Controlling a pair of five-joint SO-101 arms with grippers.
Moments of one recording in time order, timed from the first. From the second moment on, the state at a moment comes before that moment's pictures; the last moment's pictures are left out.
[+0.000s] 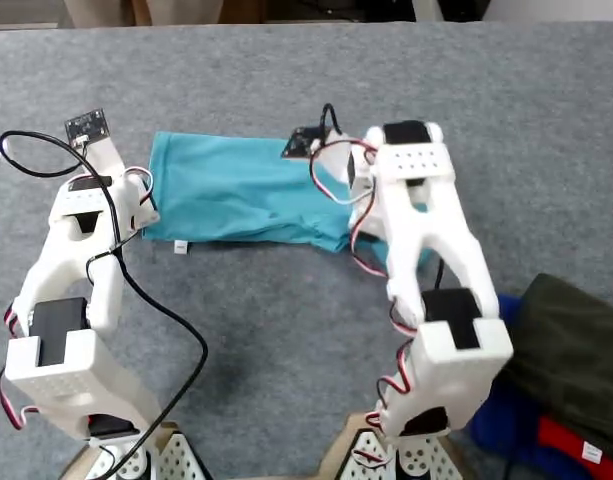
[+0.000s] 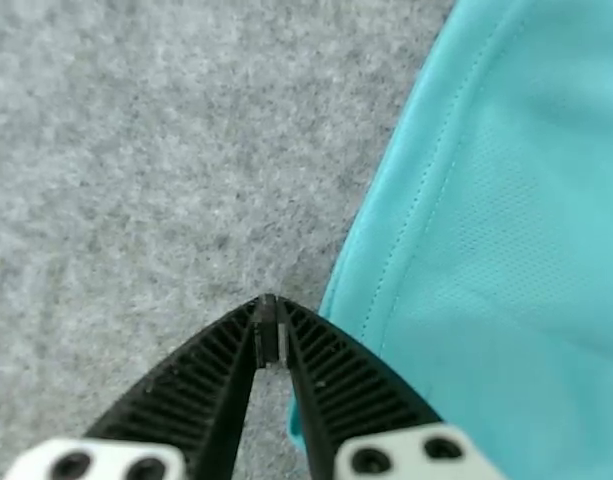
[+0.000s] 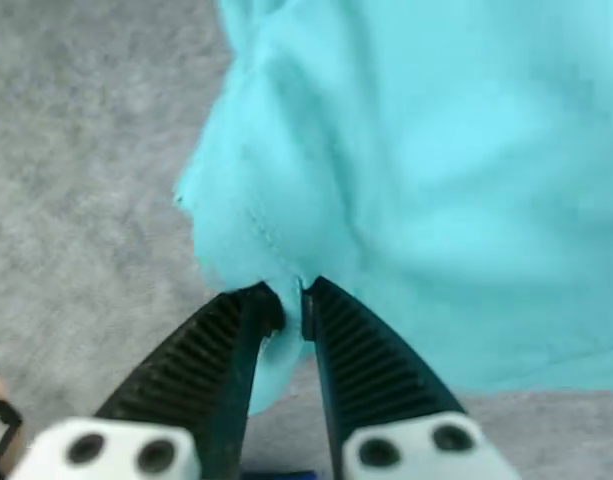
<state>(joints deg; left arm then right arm) -12.4 9.5 23.8 40.8 4.5 -9.0 17.2 -2.6 81.7 54.6</state>
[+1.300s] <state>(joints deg) -12.4 9.5 23.8 40.8 4.5 -5.2 56.6 -70.7 101.5 63.5</state>
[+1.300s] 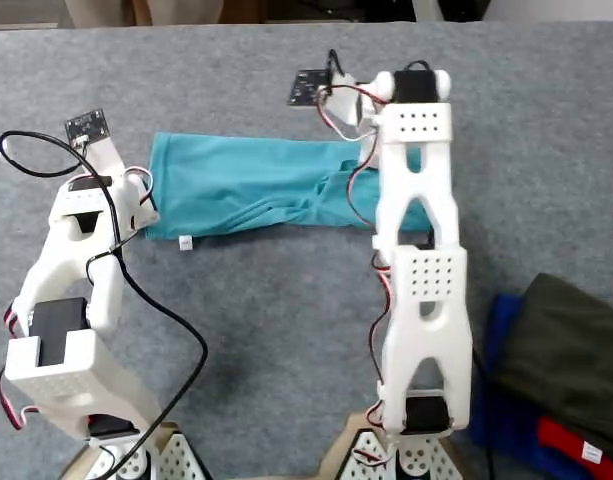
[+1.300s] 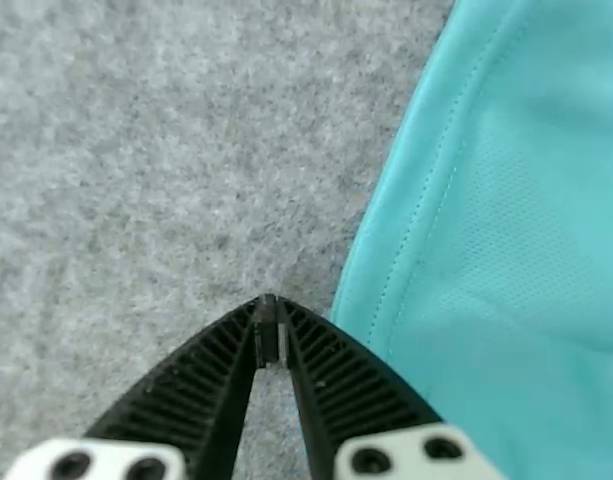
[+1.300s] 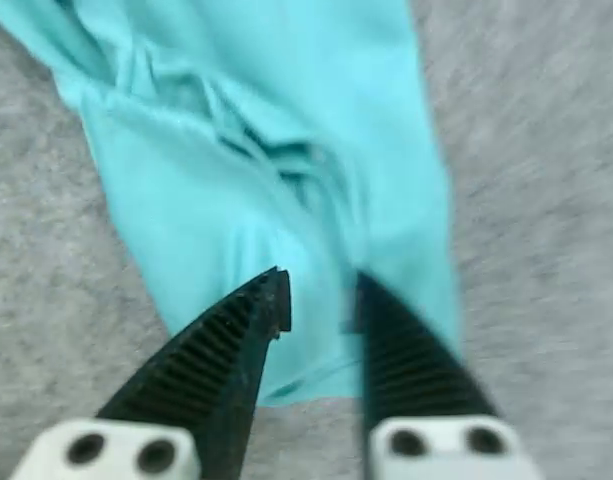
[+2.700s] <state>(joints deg) -12.4 9.5 23.8 40.8 4.5 -9.2 57.6 -70.0 99.3 59.9</state>
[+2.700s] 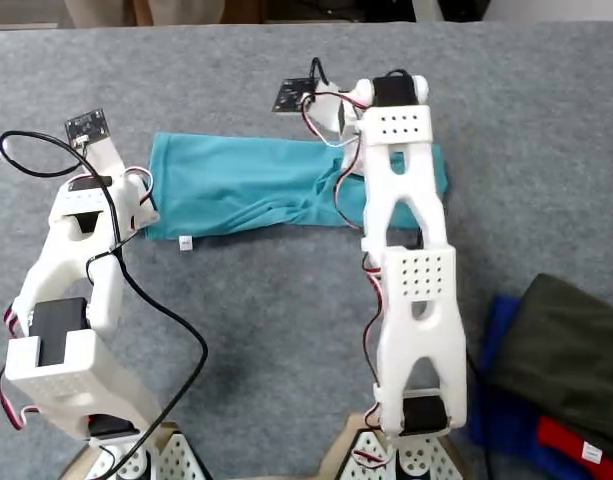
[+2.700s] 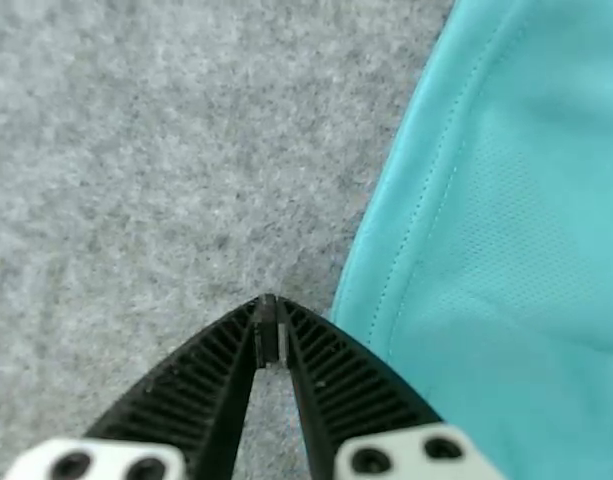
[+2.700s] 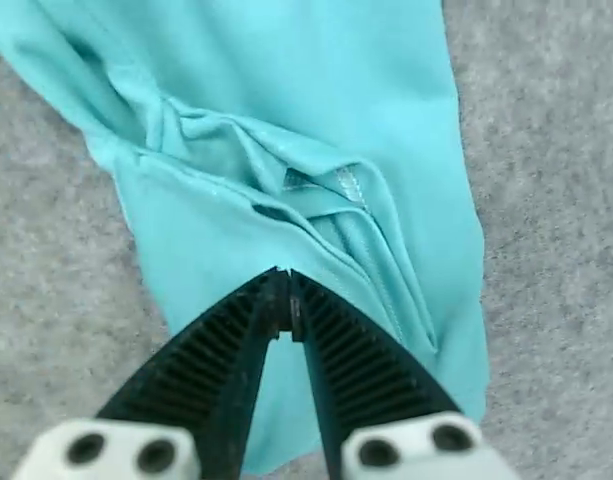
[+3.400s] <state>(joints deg) -12.4 9.5 23.8 40.8 4.5 -13.6 70.5 -84.3 93.5 54.3</state>
